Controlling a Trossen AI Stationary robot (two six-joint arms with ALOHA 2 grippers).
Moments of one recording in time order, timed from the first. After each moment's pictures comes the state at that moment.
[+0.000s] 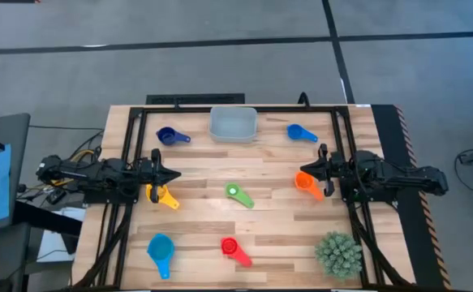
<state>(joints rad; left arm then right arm) -0.17 0.03 0.01 0.07 -0.29 -0.09 -0.09 0.01 0.00 0.04 -0.06 0.17</state>
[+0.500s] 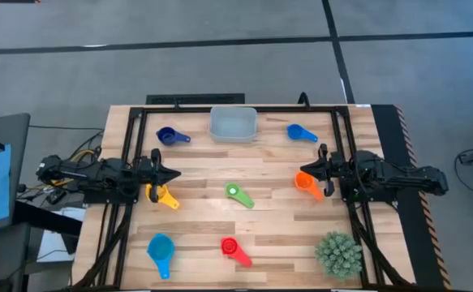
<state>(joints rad) -0.17 0.03 0.01 0.10 -0.29 -0.19 -0.09 0.01 0.00 0.04 -0.06 0.17</state>
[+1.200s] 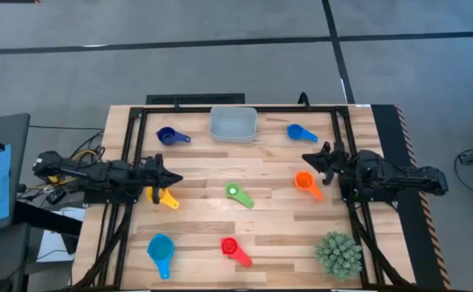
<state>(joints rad) -0.20 0.16 0.01 0.09 -0.34 -0.39 -0.10 0.01 0.00 0.08 0.20 0.53</state>
